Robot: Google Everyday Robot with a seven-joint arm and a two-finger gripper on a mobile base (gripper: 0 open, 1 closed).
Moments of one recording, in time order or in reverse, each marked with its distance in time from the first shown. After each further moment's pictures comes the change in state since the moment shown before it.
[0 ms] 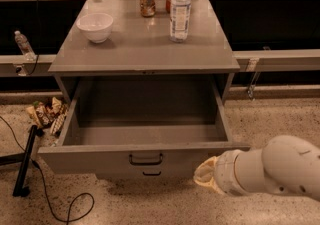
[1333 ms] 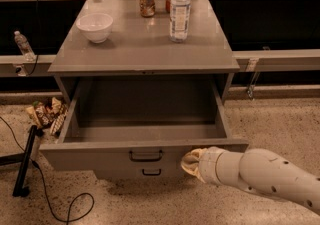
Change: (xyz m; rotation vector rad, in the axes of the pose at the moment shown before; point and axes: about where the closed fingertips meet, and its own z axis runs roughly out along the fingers) arm -0.007 -0.049 0.076 0.192 -0.136 -0.141
